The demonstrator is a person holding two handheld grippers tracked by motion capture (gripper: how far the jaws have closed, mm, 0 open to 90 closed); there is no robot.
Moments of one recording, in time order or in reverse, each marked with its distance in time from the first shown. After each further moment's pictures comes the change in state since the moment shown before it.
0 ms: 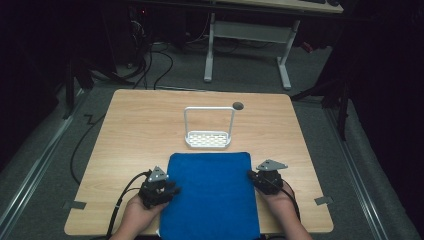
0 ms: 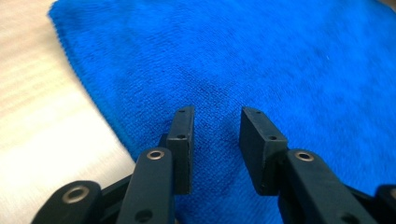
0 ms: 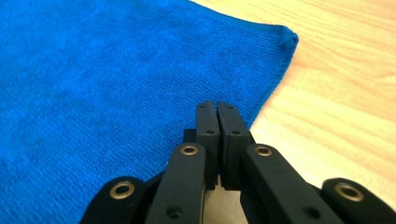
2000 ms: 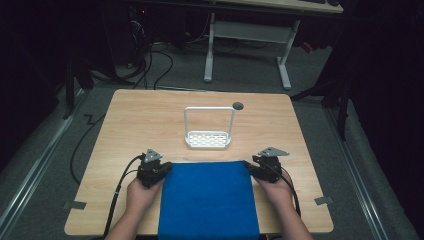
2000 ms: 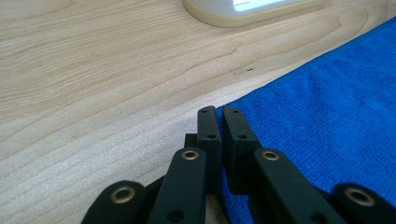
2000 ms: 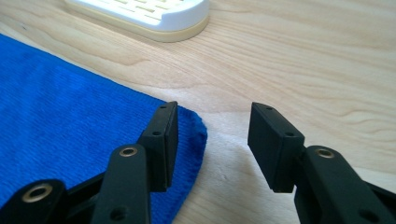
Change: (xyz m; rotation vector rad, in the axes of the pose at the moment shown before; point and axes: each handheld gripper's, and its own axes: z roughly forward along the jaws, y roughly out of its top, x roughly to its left) left arm 0.052 0.022 0.021 -0.097 0.153 -0.112; right arm -0.023 0.025 0.017 -0.048 -0.032 0.122
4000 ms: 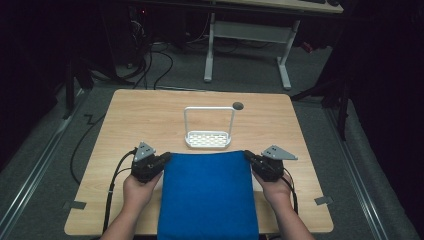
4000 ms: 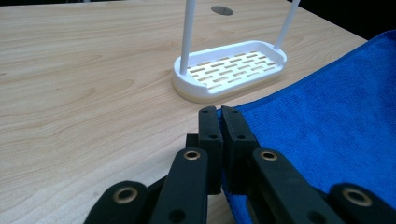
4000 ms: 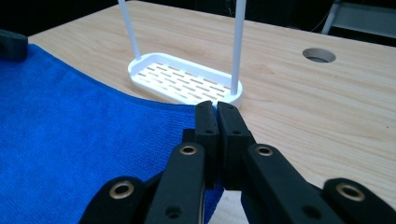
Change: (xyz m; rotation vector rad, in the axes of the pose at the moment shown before) left arm -0.010 0.029 -0.039 -0.191 -0.018 0.022; right arm 0.025 0.022 -0.039 -0.245 0.066 -0.048
